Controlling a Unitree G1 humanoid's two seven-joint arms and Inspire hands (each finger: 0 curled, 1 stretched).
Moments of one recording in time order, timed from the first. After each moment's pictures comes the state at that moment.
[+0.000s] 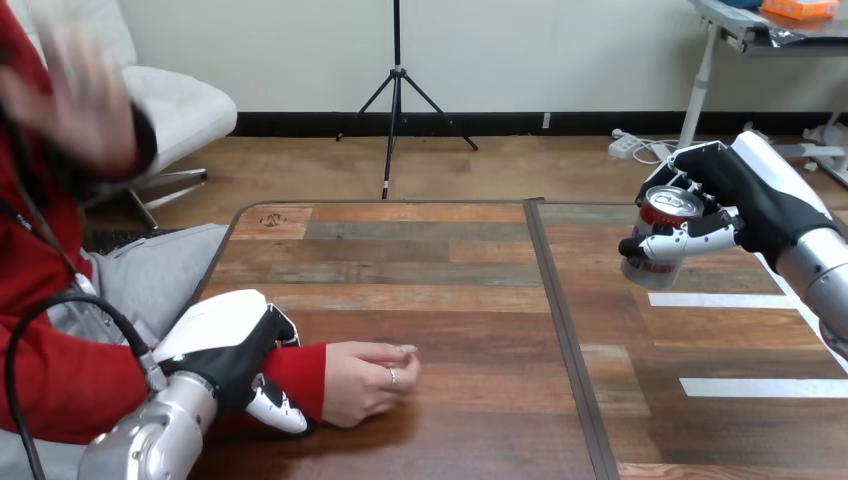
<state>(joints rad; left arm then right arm) -0.08 0.50 -0.25 0.01 0.75 0.22 -0.28 -0.68 -0.63 0.13 1.05 -0.31 -0.51 0.10</state>
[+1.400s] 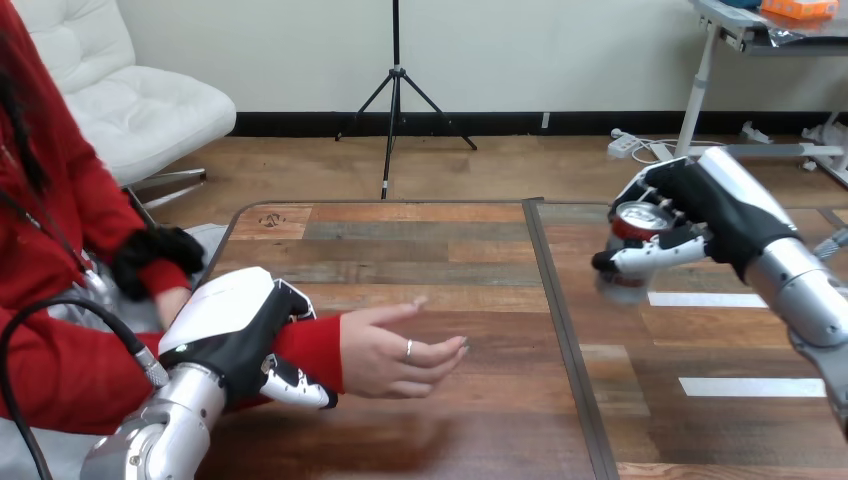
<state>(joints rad) -0.04 0.44 -0.20 -0.10 0.71 0.21 -0.25 -0.68 -0.57 0.15 1.04 -0.32 -0.47 0.11</state>
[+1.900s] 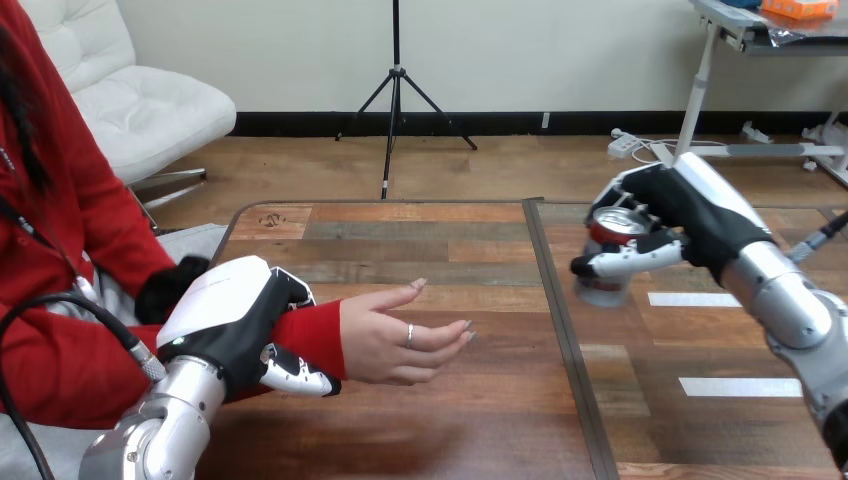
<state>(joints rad) -0.04 0.42 -0.17 -0.13 0.70 0.21 -0.25 -0.68 -0.53 0.15 1.03 -0.33 -0.47 0.12</state>
